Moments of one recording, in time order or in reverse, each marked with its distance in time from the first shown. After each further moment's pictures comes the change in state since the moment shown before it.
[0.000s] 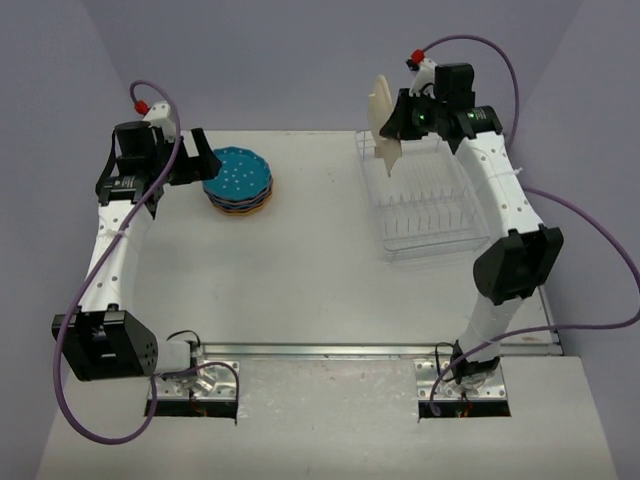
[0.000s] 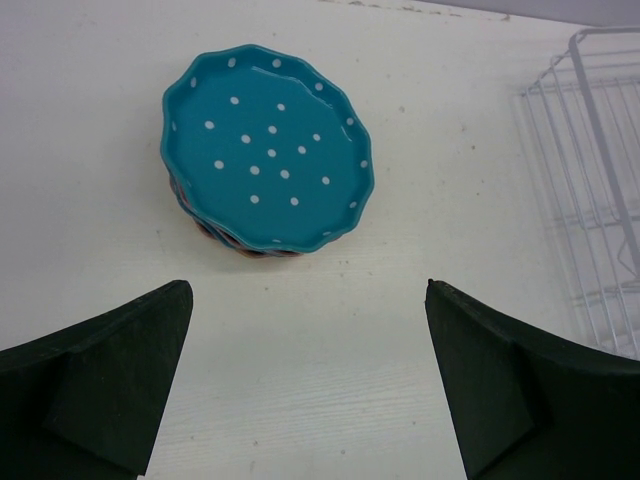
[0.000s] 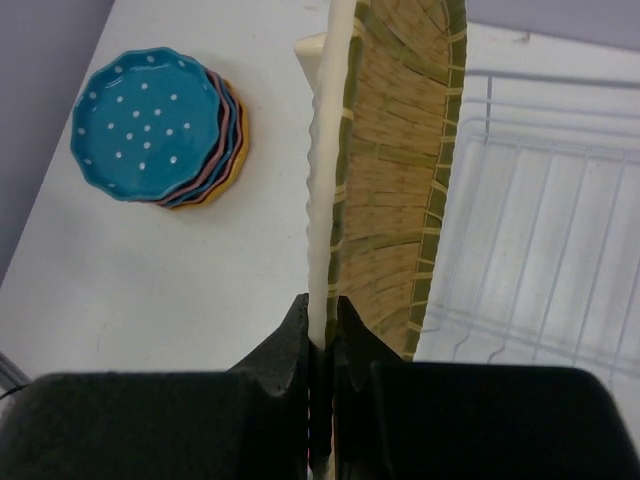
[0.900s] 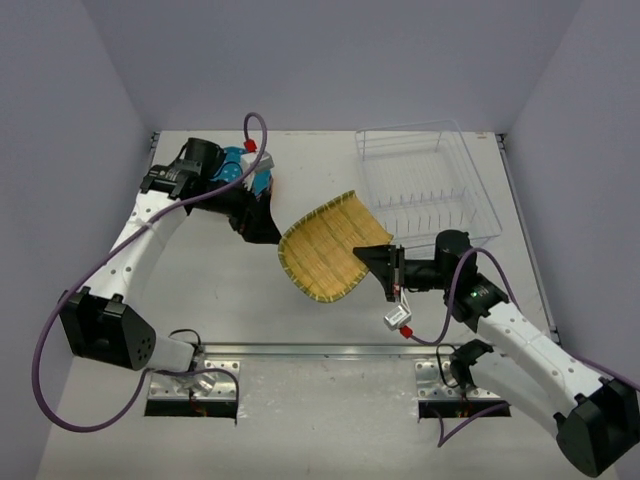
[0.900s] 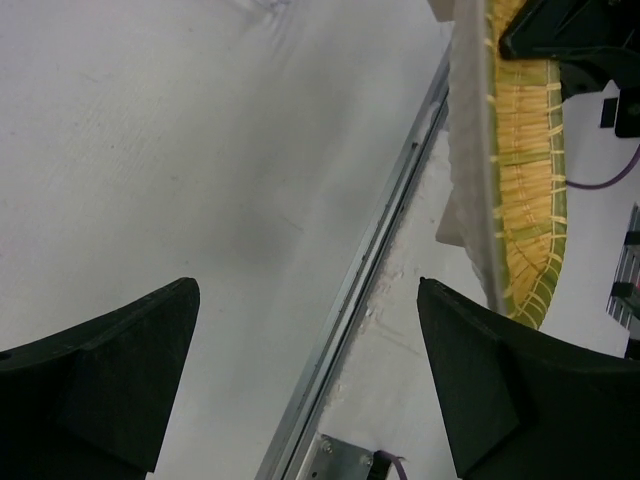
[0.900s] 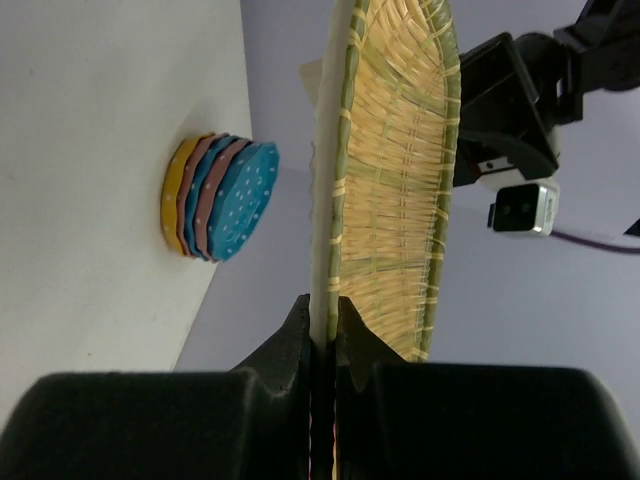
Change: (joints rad) left arm -0.290 0.069 0.073 -0.509 0.661 0.471; right arm 0.312 -1.076 -1.544 0.800 -0.507 -2.067
